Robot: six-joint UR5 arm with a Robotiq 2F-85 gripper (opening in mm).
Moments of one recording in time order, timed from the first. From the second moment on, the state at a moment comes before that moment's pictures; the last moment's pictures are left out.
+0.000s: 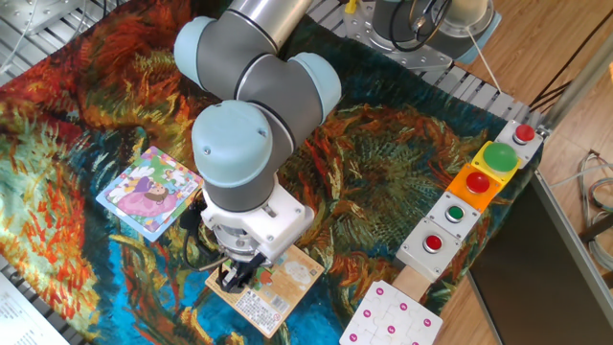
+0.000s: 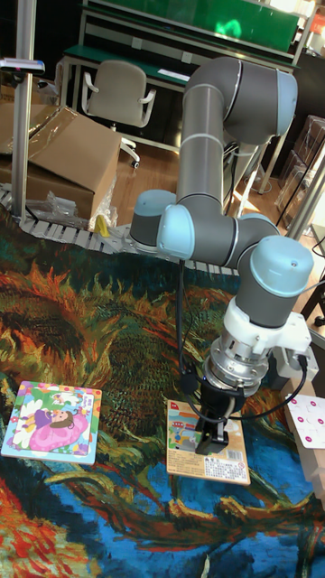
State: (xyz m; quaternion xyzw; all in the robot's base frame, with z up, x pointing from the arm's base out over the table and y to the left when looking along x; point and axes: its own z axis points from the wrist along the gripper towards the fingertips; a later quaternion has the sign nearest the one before) arm 0.638 0.132 0.002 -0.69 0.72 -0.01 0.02
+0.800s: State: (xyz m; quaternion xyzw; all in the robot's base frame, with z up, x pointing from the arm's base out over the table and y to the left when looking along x) arm 0.639 0.130 0.006 -0.68 0.73 -0.01 0.02
